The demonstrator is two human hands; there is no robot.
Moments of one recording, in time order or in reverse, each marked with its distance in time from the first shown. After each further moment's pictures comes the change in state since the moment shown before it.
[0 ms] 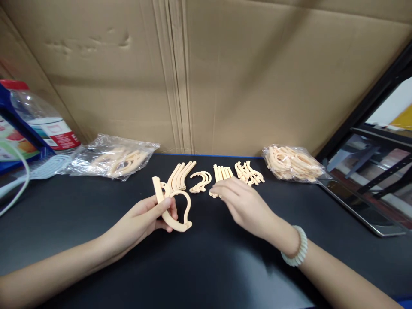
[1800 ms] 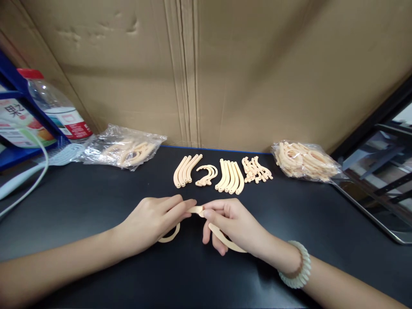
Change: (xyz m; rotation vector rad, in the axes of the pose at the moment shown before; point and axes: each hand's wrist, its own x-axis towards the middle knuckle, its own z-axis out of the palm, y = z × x) left_hand -0.006 -0.004 -0.001 1.620 -0.099 0.792; right_hand 0.008 -0.049 0.022 1.339 -0.341 0.799
